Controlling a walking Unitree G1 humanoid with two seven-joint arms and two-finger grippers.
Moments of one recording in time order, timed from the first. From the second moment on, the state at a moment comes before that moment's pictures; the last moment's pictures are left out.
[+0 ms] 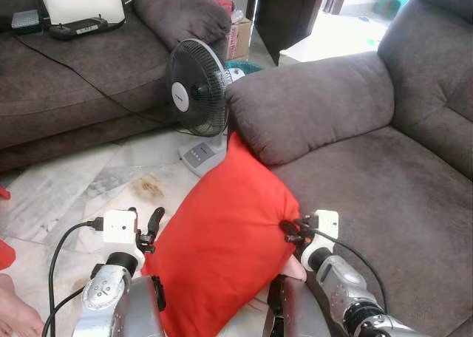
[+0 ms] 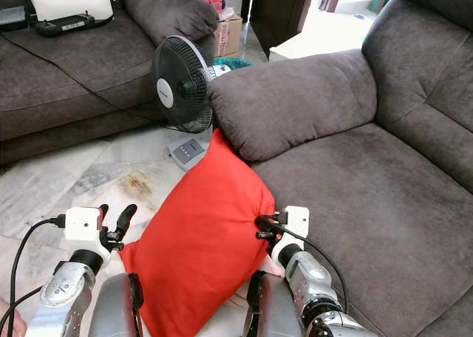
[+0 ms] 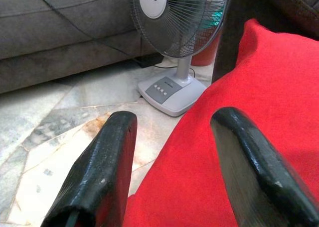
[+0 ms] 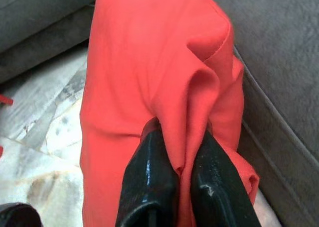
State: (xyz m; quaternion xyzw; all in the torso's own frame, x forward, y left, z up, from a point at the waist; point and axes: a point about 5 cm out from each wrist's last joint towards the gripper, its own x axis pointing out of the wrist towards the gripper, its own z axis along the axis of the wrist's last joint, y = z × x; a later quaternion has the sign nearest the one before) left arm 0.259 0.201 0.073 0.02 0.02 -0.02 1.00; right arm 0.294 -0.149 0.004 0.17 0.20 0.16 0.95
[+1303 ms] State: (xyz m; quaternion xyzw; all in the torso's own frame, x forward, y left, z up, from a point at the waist) left arm 0.257 0.199 0.070 0.03 0.03 -0.03 1.00; right arm 0.288 -0.144 0.000 0.19 0.19 0.14 0.95
